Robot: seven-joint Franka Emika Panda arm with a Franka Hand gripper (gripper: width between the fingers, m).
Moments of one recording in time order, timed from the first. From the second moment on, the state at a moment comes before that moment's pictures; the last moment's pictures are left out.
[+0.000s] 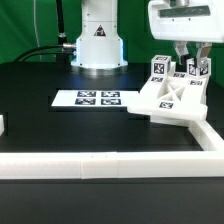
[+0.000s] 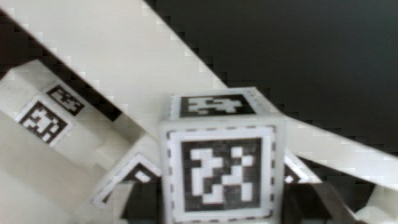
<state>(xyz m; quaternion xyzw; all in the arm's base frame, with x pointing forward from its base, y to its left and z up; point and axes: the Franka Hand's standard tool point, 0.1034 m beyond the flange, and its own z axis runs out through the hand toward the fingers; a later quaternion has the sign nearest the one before) 0.512 0.135 0.120 -0.80 0.59 0.03 0.09</state>
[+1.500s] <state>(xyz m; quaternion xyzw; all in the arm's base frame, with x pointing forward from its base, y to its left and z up) 0.507 0.141 0.118 -0.51 0.85 0.09 0.08</state>
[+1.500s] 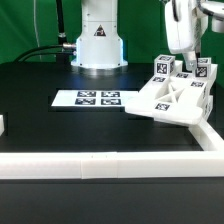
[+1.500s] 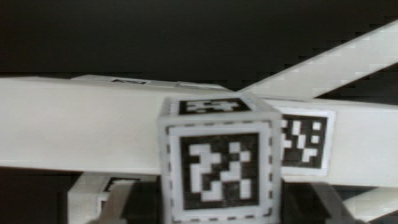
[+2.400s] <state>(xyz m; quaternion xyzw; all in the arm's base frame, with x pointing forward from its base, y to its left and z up) 0.507 0.143 0.118 -0.50 0.86 0.10 0.09</state>
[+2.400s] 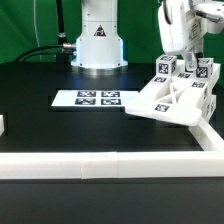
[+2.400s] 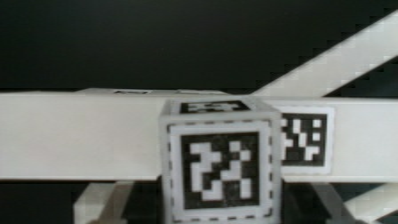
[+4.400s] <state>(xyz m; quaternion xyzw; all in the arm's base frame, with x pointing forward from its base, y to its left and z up) 0.557 0.132 0.120 -0.97 0.21 -0.01 0.15</state>
